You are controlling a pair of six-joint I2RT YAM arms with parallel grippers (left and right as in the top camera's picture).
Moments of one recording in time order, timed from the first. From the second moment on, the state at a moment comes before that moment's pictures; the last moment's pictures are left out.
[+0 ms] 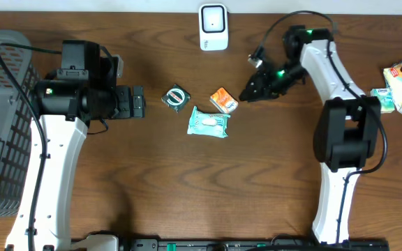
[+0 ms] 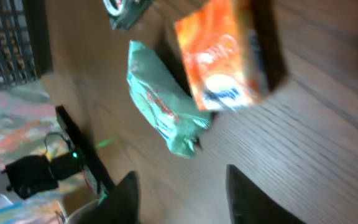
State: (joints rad) left arm -0.04 1.43 1.45 -1.16 0.16 -0.09; right arm 0.13 2.32 1.97 -1.36 -0.79 -0.32
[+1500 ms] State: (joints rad) left arm -0.04 1.43 1.45 -1.16 0.16 -0.09; right arm 0.62 2.28 1.81 -1.04 0.34 0.07
